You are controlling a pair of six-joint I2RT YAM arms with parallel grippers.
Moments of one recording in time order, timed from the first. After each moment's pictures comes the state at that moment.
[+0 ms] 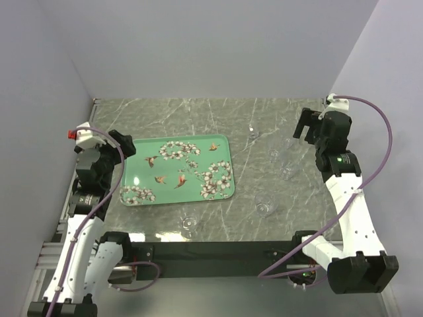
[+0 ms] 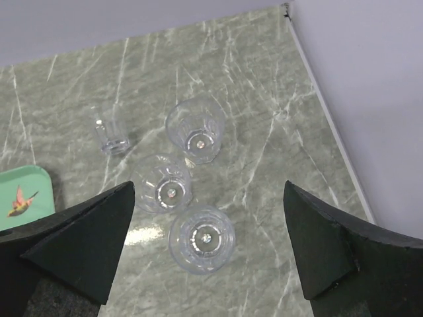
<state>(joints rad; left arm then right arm) -0.05 0.66 0.71 -0.17 -0.21 -0.42 0.01 1.03 1.09 -0.42 0.22 0.13</state>
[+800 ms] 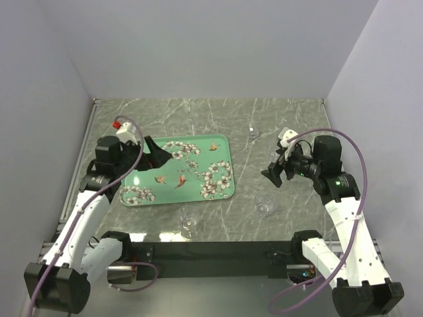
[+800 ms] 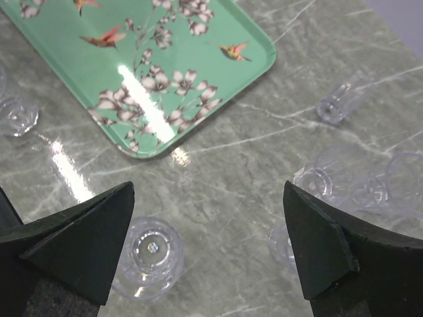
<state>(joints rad) -0.11 0.89 0.76 -0.28 0.45 -0.49 0.10 0.82 0.93 -0.65 -0.67 -0.51</state>
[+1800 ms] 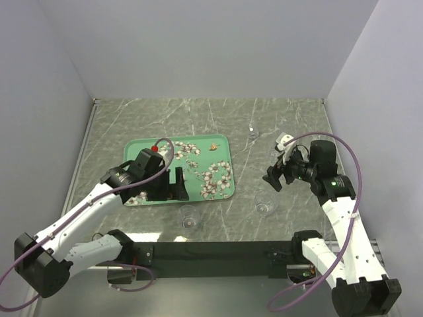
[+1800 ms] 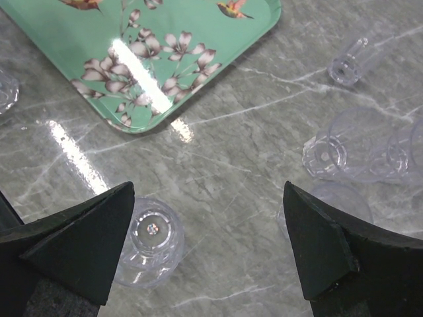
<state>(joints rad) -0.60 1.02 0.86 -0.79 0.21 -0.61 0.08 0.83 0.86 -0.67 -0.62 -0.53</state>
